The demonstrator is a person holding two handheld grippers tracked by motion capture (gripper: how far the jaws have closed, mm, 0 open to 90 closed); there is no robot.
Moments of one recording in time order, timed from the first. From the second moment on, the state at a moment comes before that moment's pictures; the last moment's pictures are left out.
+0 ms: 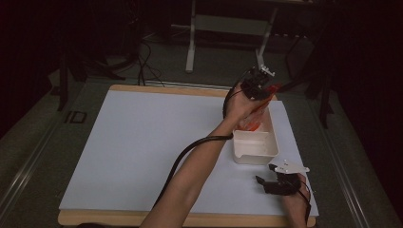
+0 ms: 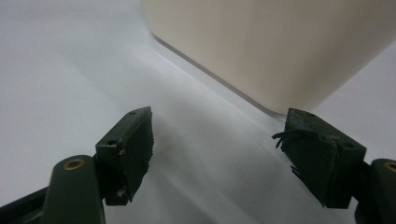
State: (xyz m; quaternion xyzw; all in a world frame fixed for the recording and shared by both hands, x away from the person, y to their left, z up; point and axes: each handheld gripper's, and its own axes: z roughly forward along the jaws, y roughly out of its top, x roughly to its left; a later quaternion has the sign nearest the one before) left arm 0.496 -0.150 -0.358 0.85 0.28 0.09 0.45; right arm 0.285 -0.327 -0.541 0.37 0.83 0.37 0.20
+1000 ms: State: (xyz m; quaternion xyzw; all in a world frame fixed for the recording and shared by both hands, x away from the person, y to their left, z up) left arm 0.468 -0.076 -0.315 0.80 0.27 0.09 0.53; right arm 0.285 -0.326 -0.542 0.37 0.83 0.36 0.20
